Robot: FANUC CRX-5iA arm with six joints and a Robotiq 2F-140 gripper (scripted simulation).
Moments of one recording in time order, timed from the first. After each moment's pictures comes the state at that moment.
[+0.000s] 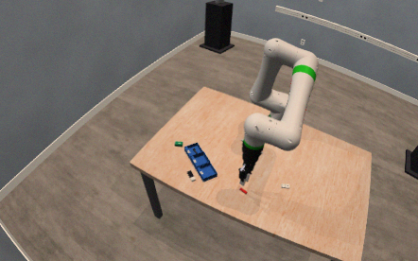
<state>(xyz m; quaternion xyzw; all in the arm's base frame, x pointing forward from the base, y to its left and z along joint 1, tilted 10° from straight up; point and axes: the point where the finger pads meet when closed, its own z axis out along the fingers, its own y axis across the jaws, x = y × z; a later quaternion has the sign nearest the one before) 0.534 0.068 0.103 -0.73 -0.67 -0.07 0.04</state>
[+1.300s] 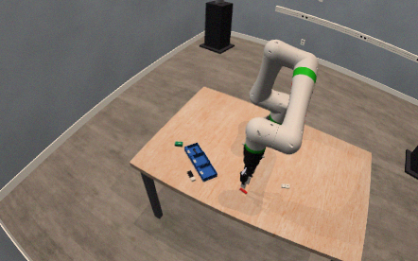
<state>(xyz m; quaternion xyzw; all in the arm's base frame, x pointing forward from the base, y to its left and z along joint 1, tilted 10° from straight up) 0.537 0.080 0.090 -0.73 -0.67 -0.07 0.04</state>
